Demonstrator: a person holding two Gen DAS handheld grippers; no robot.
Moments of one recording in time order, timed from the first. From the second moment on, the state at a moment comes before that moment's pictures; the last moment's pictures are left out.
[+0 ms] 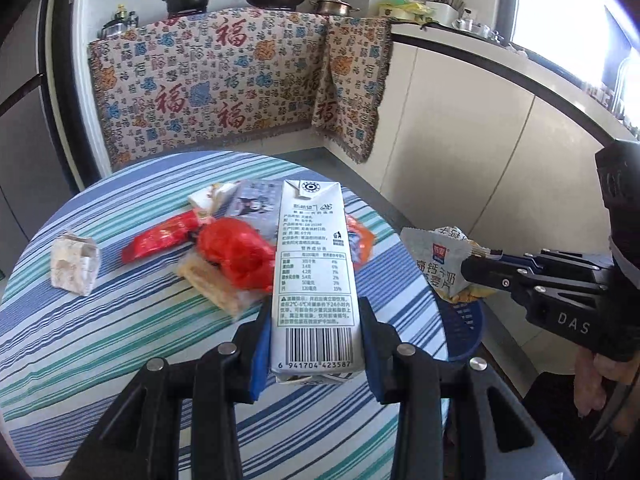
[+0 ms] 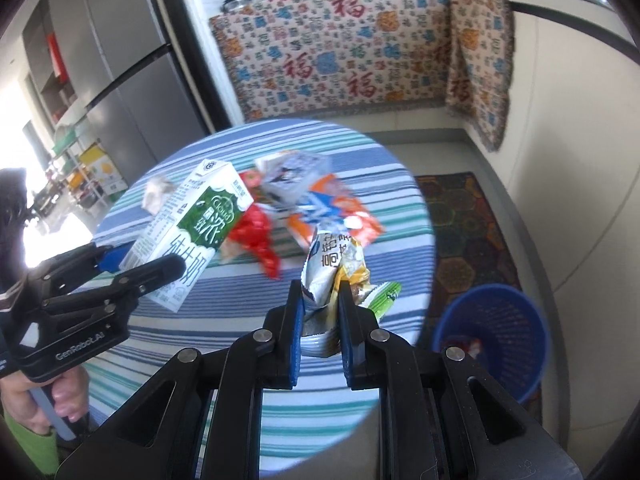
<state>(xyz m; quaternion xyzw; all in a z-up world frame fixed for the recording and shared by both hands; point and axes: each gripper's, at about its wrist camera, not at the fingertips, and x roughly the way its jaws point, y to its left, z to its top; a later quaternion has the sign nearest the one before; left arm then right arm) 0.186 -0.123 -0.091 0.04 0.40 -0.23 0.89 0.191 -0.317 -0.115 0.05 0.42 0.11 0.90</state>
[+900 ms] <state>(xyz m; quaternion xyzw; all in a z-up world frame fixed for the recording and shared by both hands) 0.236 -0.399 -0.206 0.09 0.51 -0.35 0.78 0.222 -0.564 -0.195 0.20 0.50 -0.06 0.84</state>
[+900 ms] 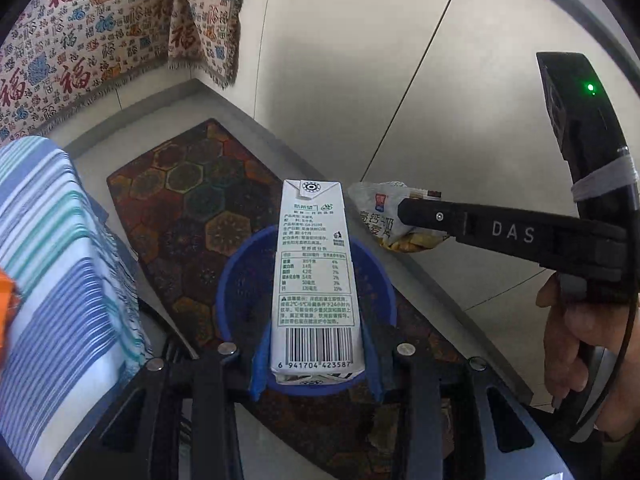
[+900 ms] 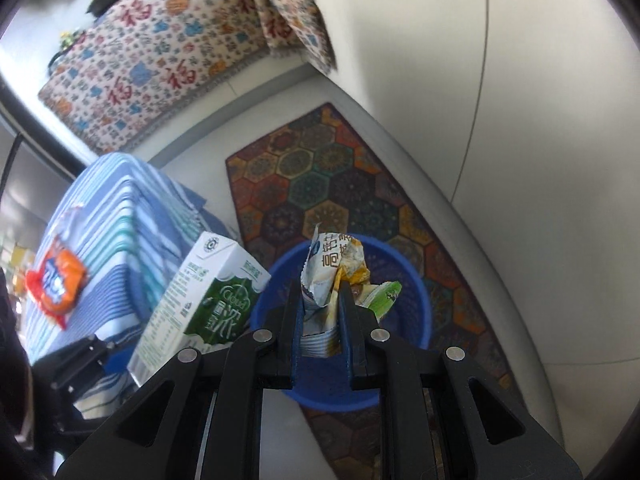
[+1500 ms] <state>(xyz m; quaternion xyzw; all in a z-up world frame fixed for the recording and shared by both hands) 0.271 -0.436 -0.253 0.07 0.53 -0.33 0.78 0.233 -0.601 -0.219 0.27 0.48 -0.07 0.83</state>
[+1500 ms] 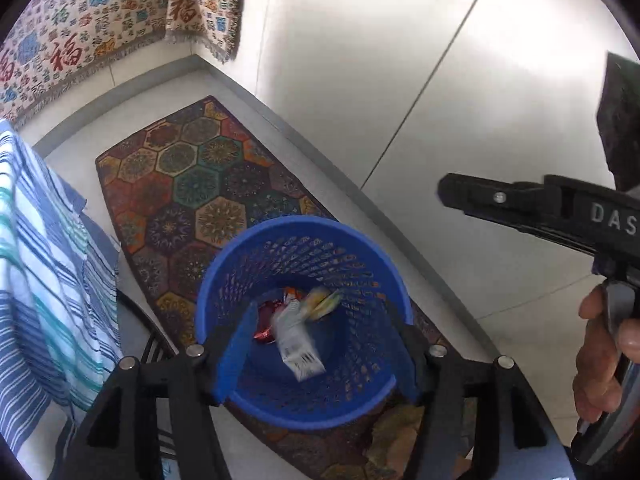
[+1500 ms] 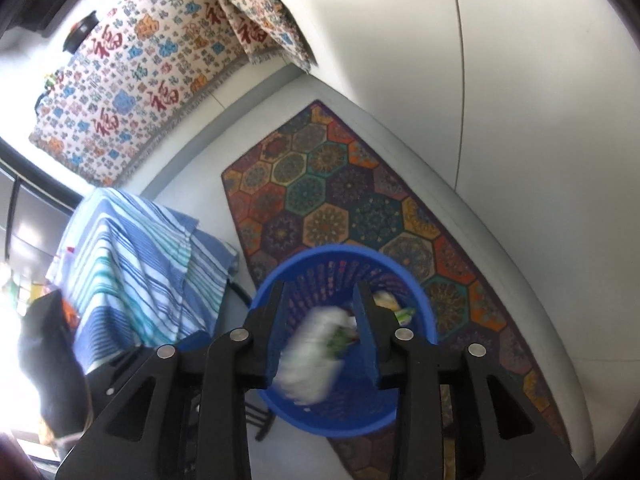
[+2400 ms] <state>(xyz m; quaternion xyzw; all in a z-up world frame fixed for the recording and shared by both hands) 0.148 -0.135 -0.177 0.05 0.45 -0.18 0.87 0.165 -0.349 -0.123 0.04 0.35 0.06 0.93</state>
